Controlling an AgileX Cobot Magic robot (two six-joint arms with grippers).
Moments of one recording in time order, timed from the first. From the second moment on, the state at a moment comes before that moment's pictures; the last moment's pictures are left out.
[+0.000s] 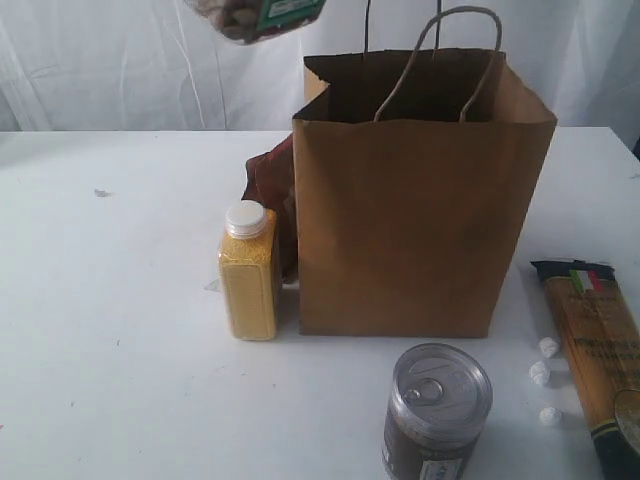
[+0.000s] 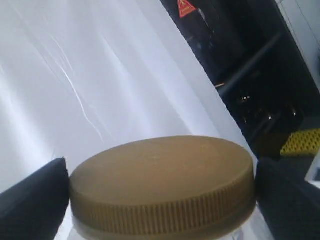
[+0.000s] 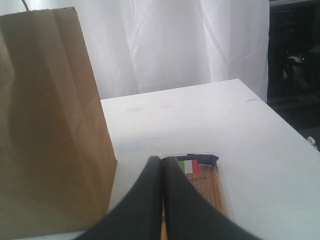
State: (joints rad) left arm -0.83 1.25 -1.31 -0.07 -0.06 0.62; right arm -0.01 0.00 0.00 0.03 0.16 0.11
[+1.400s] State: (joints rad) left arm -0.83 1.71 -1.54 0.45 -0.04 -0.18; right arm 0.03 0.00 0.00 0.03 0.16 0.13
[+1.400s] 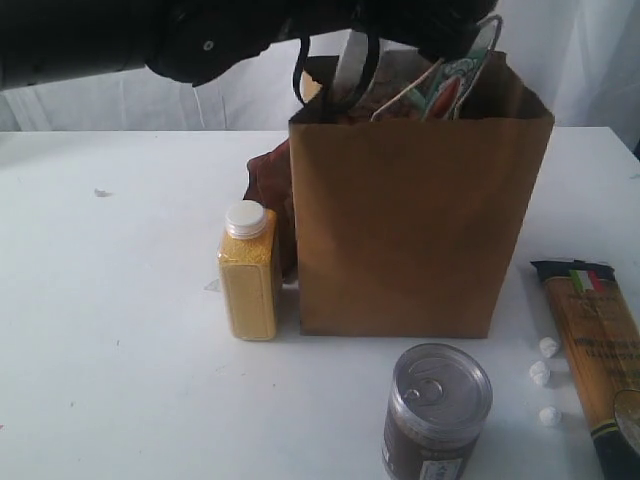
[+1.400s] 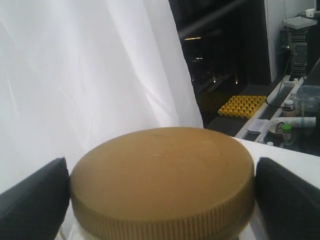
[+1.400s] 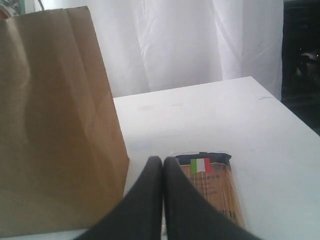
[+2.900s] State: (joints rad) left arm -0.83 1.73 -1.54 0.37 0.26 -0.22; right arm 0.03 0.00 0.00 0.03 0.16 0.13
